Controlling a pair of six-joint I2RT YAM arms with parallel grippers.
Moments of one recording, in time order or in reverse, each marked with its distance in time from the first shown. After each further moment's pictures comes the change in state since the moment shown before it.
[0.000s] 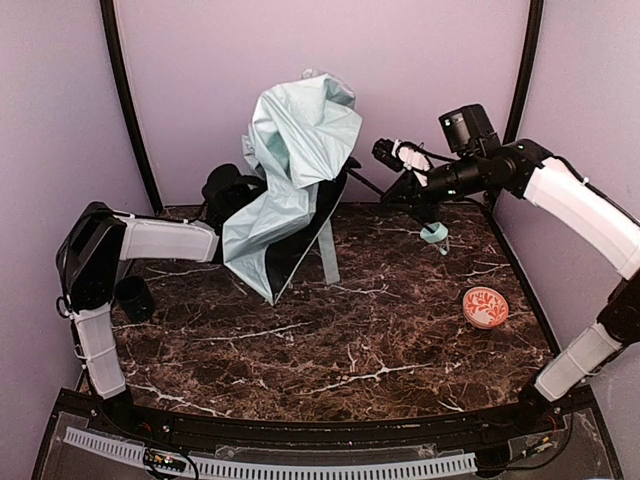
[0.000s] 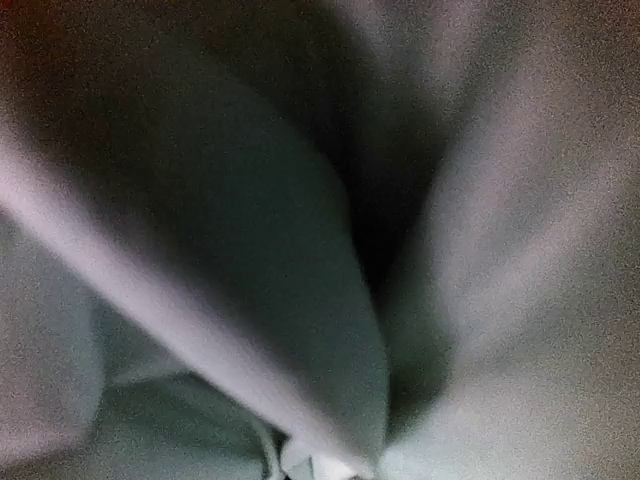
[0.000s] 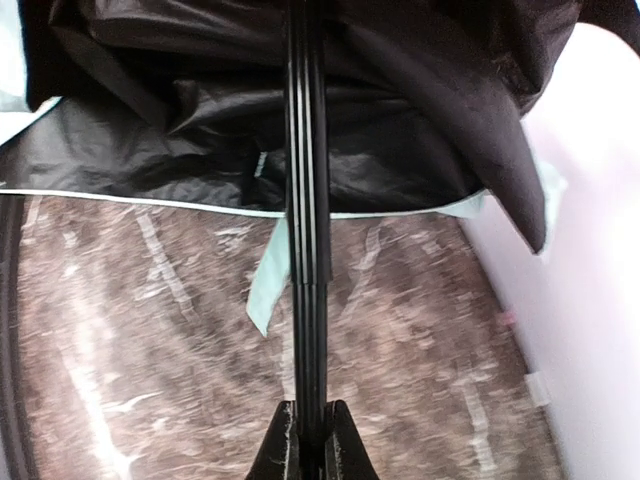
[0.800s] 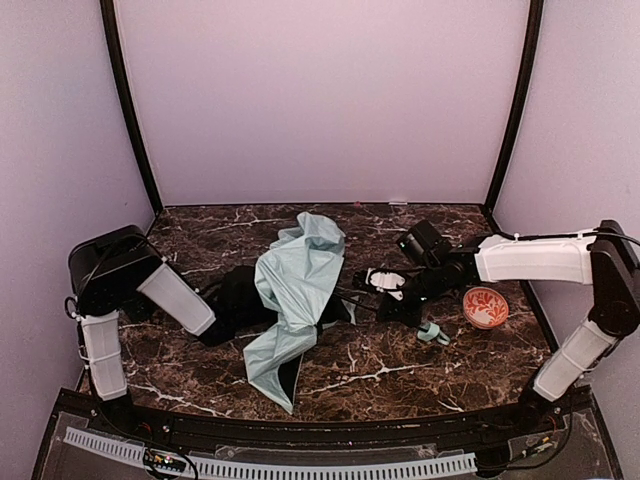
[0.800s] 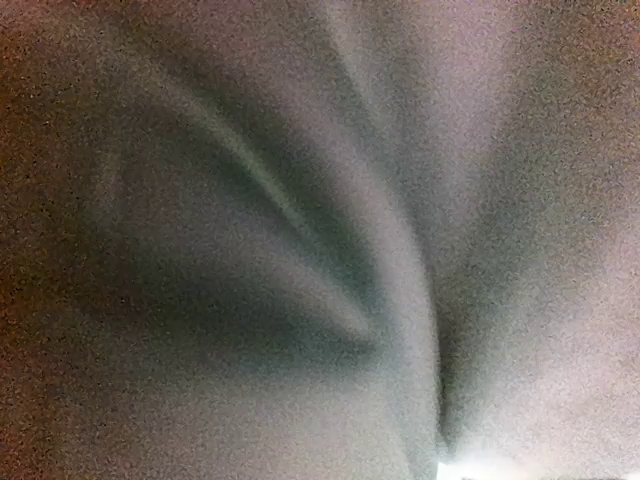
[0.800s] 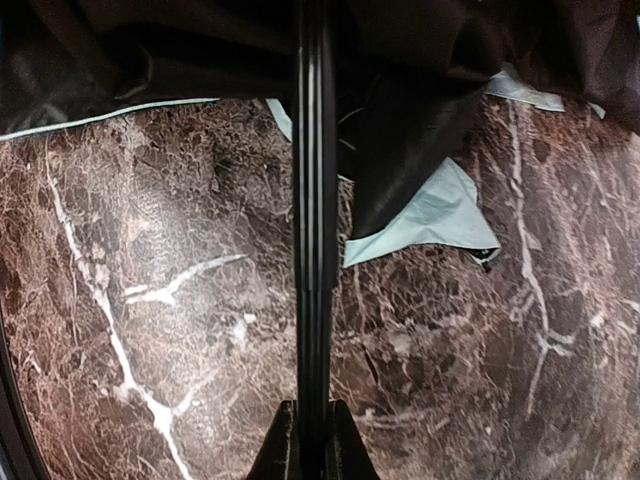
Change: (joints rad) left arm -0.124 0.073 -0.547 -0.102 -0.285 0.111; right arm 0.146 0.050 -0.614 0.283 0.124 0.032
